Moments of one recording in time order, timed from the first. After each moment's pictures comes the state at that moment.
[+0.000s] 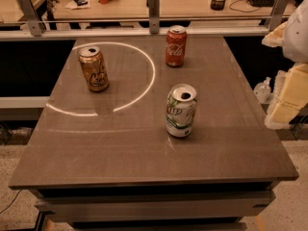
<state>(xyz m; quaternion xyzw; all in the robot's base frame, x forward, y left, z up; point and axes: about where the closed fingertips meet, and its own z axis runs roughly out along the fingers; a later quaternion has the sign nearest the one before) 0.438 -0.216 0.977 -0.60 0.78 -0.04 0.16</state>
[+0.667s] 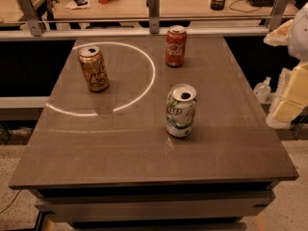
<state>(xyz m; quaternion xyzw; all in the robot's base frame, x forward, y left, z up) 0.437 -0.217 0.981 -0.60 0.78 -0.02 0.18</state>
